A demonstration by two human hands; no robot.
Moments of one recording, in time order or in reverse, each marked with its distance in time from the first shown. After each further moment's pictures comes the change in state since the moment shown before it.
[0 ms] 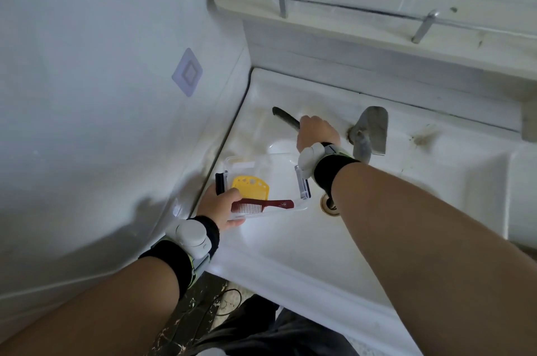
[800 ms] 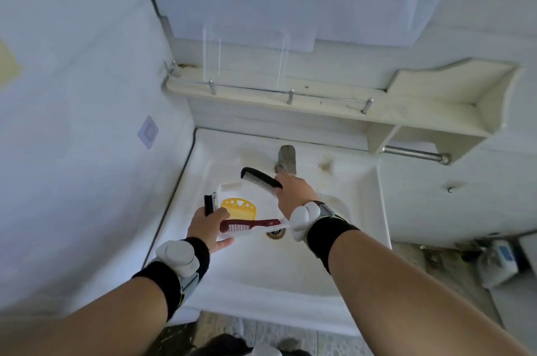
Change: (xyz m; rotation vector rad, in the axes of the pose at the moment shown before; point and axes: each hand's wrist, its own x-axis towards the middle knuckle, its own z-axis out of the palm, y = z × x) left_hand -0.097 0.024 0.047 0.004 -0.210 0.108; right_hand -0.172 0.054 -0.068 0.243 0.065 0.069
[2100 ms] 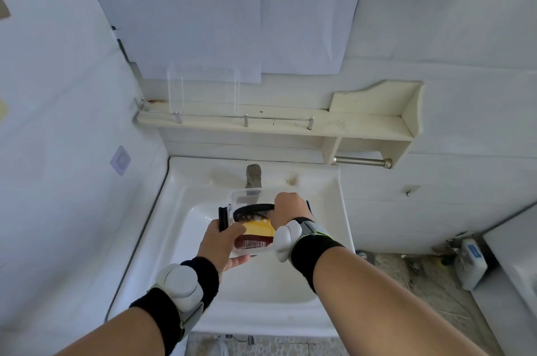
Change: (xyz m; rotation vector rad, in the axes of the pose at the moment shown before) left_hand -0.099 -0.002 0.071 0.044 -0.210 0.148; right_hand -0.072 0.021 -0.052 -0.124 0.054 0.156
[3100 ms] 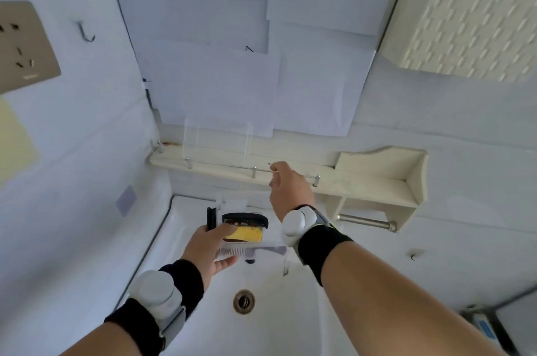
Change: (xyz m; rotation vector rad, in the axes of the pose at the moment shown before) left_hand 0.005 0.094 0.002 -0.231 -0.002 0.066; right_hand 0.045 -0.042 -0.109 0.304 0.441 -0.214
